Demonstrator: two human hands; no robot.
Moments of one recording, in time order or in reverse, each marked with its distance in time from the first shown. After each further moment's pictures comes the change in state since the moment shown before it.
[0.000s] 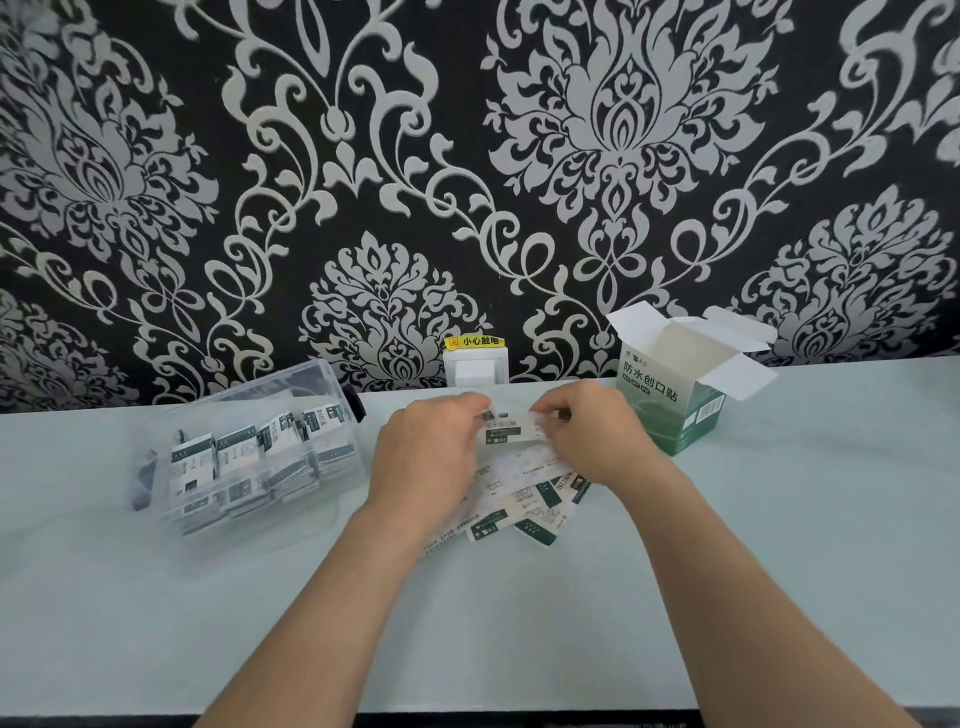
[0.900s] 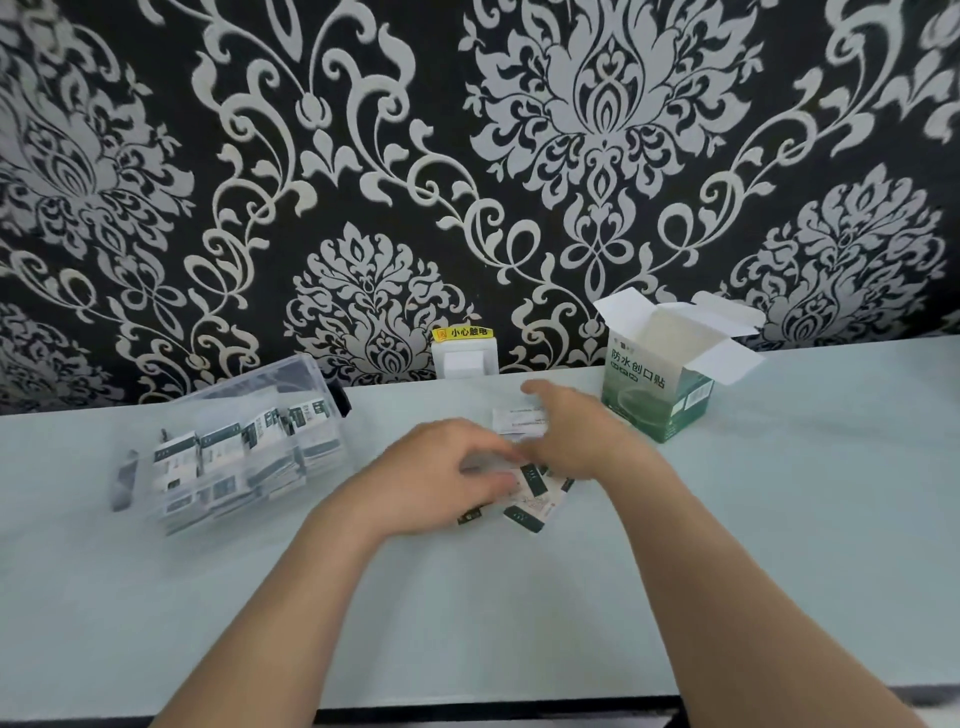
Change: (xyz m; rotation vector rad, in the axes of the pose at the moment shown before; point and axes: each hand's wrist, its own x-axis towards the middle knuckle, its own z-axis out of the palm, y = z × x) left_hand -0.003 0.003 -0.016 -0.220 -0.603 0.050; right_hand 0.004 0.005 0.005 -0.108 -0.207 0.079
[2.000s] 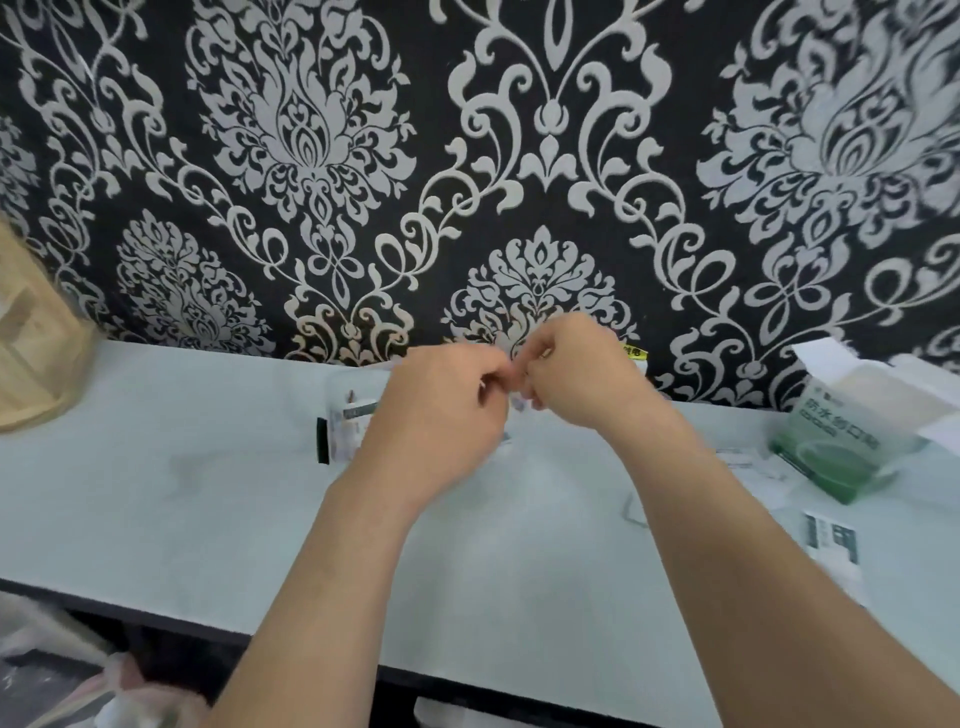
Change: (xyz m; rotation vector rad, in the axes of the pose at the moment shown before) left_hand -0.080 -0.070 -0.081 0.006 0.713 -0.030; right_hand -0.003 -0.182 0.020 0.109 0.142 -0.227
